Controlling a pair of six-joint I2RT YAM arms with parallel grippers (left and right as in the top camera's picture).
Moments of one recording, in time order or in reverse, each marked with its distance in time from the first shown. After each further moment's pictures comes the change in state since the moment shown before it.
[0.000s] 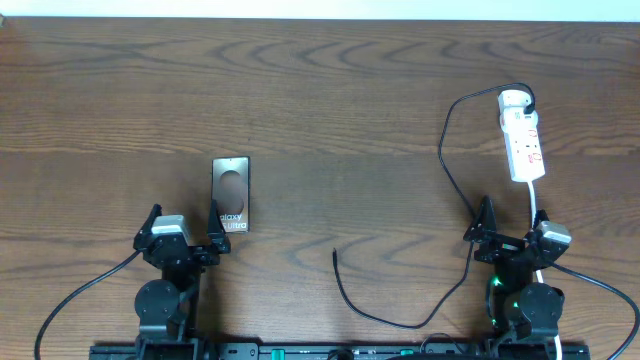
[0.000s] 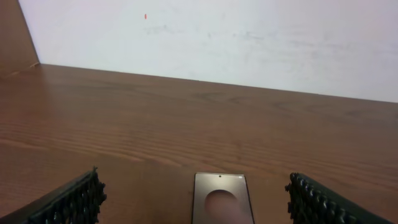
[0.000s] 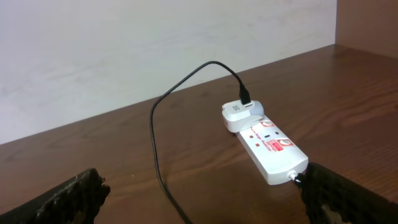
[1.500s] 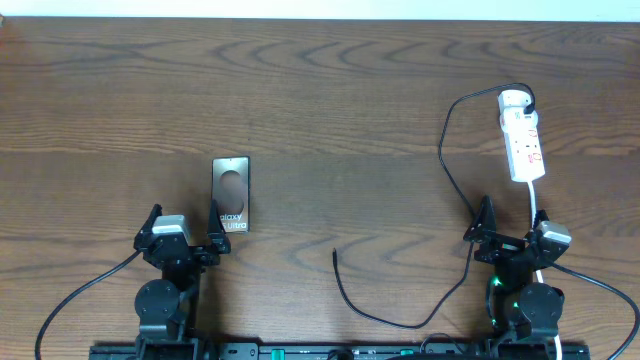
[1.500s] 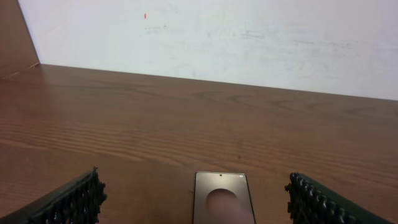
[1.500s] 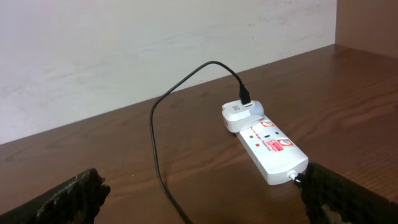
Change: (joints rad) left arm 0.000 0.000 0.000 -0.011 0.000 0.014; right arm 0.000 0.000 0.000 0.000 0.000 0.000
